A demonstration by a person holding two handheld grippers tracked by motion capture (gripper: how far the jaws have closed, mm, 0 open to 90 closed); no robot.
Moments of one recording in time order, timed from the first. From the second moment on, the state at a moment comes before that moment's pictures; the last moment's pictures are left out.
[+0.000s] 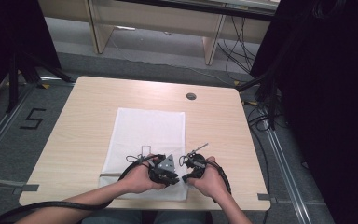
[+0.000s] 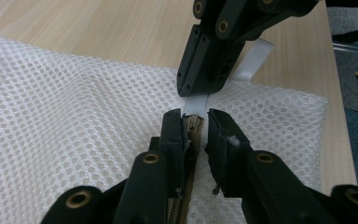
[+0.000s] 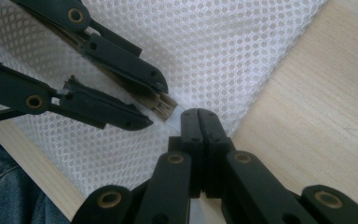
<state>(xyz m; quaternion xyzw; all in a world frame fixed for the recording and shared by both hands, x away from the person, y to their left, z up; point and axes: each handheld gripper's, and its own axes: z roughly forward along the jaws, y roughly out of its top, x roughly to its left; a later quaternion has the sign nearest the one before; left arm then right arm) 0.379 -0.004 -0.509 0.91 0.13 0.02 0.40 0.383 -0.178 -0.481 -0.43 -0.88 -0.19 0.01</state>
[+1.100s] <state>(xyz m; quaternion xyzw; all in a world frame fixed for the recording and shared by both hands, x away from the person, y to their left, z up) 0.378 -0.004 -0.494 0.91 0.13 0.02 0.38 0.383 -0.175 -0.481 -0.42 -0.89 -0.18 0.00</state>
